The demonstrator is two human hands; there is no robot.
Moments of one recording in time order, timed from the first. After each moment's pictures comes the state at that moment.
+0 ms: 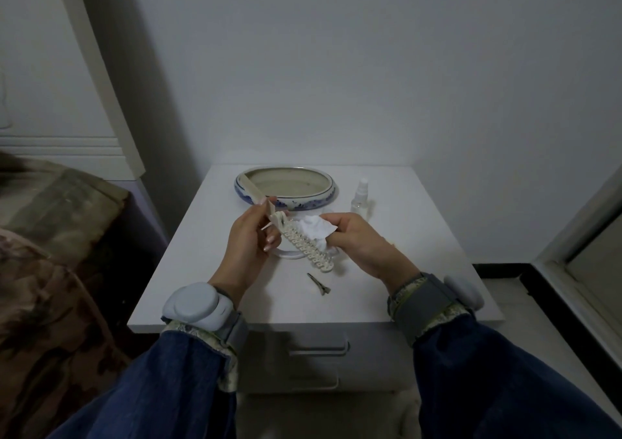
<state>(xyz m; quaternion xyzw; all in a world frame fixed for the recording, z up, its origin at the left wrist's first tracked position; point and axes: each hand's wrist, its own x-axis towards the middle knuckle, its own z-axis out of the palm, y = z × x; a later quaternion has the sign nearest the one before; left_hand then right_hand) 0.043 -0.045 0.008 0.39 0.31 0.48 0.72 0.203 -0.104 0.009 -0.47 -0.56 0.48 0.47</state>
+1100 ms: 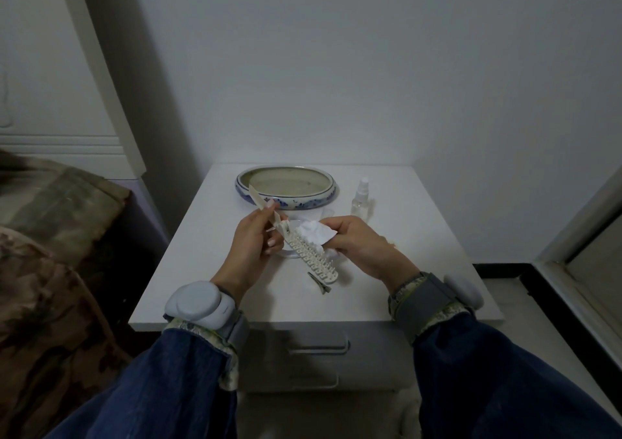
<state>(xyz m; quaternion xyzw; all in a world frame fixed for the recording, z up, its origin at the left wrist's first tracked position) 0.042 -0.046 0.005 0.42 0.32 0.45 0.72 0.204 -0.107 0.008 -0.50 -0.55 0.48 0.45</state>
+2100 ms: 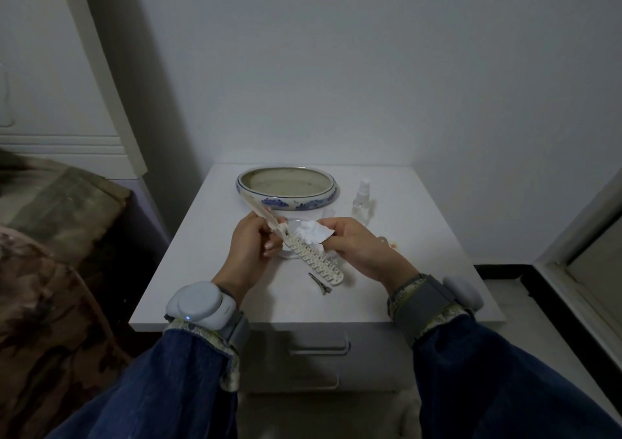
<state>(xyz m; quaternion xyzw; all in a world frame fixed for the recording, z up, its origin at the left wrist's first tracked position) 0.043 -0.048 0.008 0.37 0.34 0.46 0.73 0.199 -0.105 0.007 -0.46 -0.55 0.52 0.46</state>
